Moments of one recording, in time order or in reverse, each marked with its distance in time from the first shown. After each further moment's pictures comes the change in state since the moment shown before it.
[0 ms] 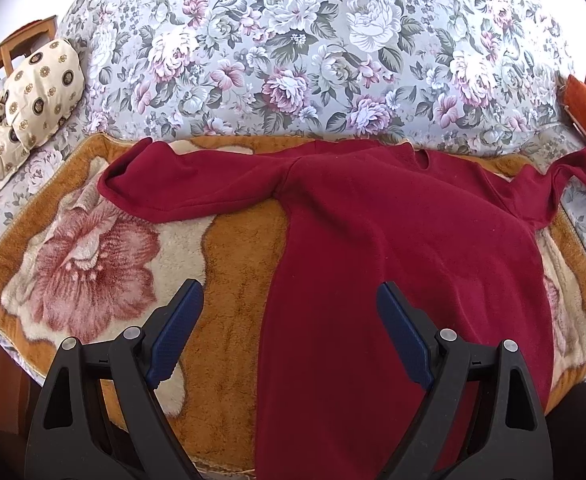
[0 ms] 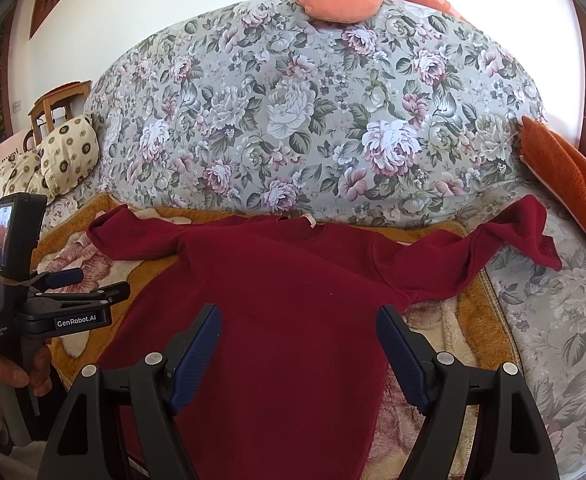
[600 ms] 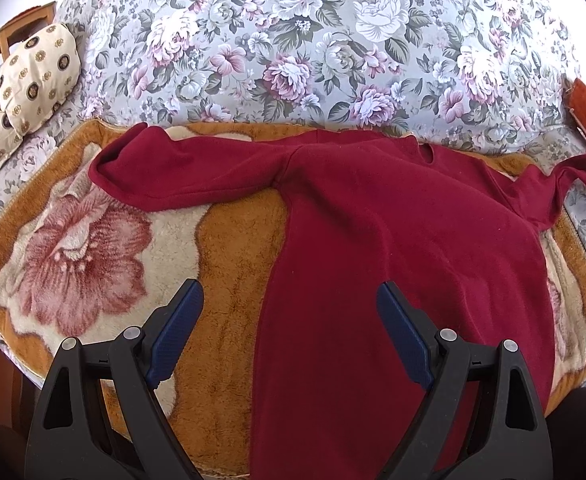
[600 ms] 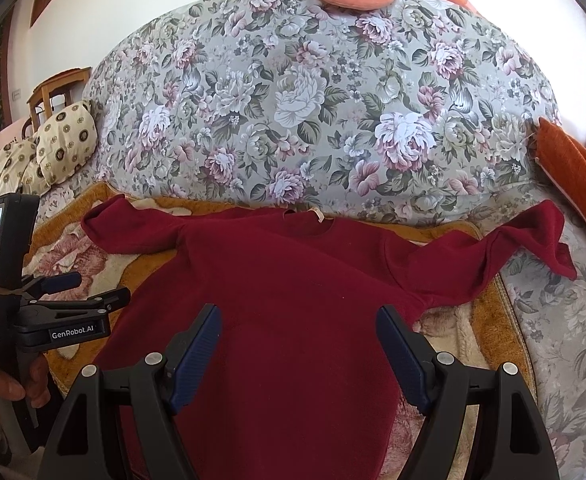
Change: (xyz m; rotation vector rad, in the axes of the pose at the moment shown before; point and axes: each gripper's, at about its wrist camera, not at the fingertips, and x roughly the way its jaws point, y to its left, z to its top) left arm 0.016 0.007 -0.002 -0.024 0.036 -0.019; right arm 0.027 0.012 0.009 -0.025 0.037 -0.003
